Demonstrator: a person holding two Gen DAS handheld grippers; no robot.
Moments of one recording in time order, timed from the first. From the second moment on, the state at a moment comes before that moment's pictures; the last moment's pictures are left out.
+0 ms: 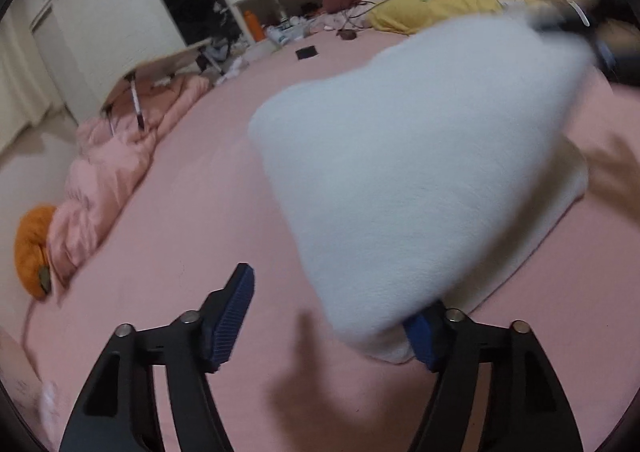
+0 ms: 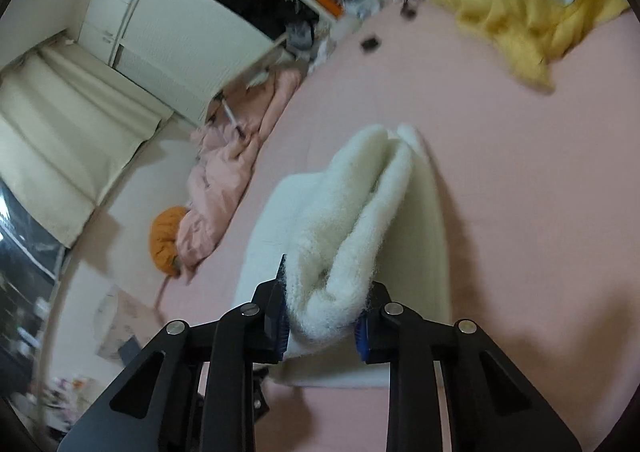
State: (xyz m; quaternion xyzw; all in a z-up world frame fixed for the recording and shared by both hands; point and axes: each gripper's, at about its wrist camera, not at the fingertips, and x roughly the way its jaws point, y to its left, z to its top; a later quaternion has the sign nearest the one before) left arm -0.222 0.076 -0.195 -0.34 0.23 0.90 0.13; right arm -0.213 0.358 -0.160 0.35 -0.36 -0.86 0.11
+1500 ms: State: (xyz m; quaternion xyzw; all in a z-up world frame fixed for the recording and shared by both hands) left arm -0.229 0.058 -0.152 -0.35 -0.03 0.89 0.28; right arm -0.355 0.348 -0.126 0.34 -0.13 -0.93 0.06
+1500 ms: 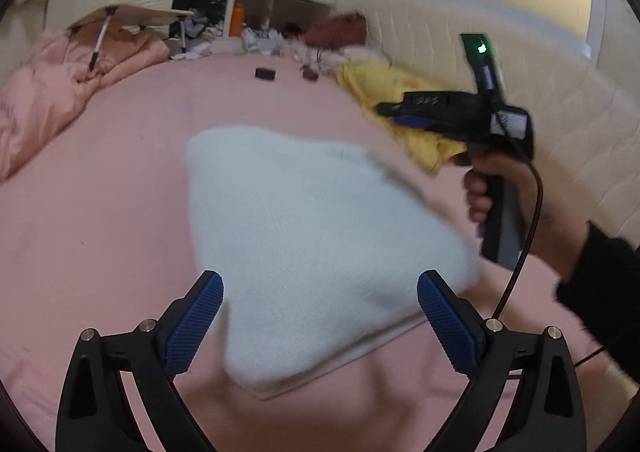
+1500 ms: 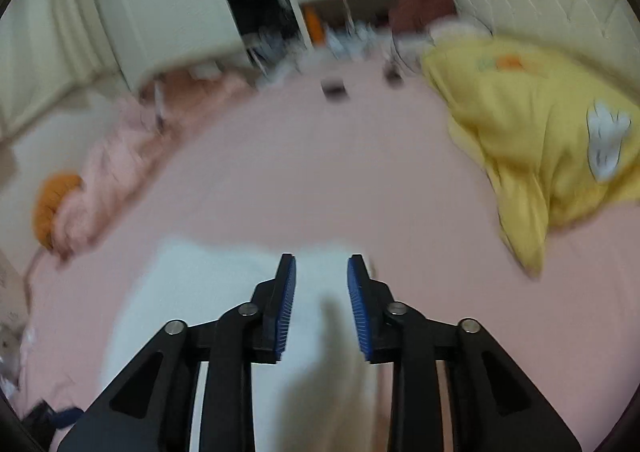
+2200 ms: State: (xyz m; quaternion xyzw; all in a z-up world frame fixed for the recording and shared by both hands) left arm -0.225 0.033 -0.144 -0.37 -0.13 0.87 0.31; right arm -0.214 0.314 -0.122 0.27 -0.01 -0.96 0.08
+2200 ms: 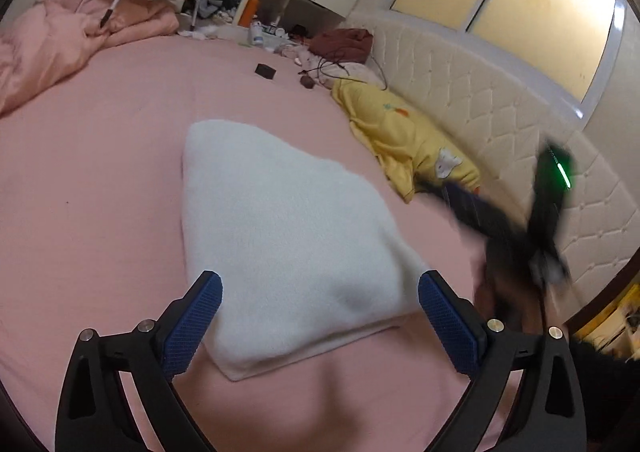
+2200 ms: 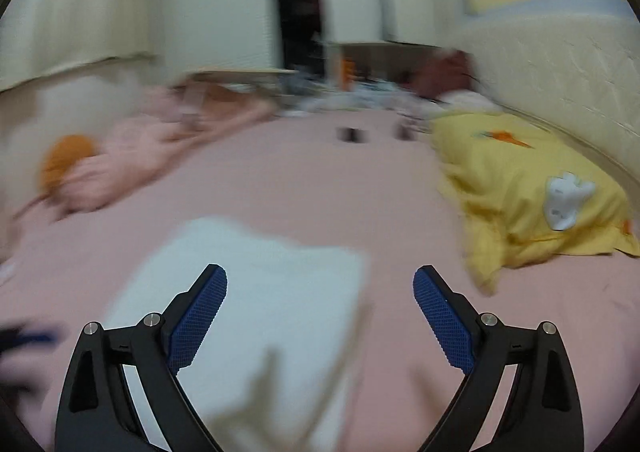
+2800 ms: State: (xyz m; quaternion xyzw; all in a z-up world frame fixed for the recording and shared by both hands) left arm -0.223 0.063 -0.154 -0.40 -0.10 0.85 0.33; right arm -0.178 0.275 -0.159 0.36 -0.05 -0.93 0.08
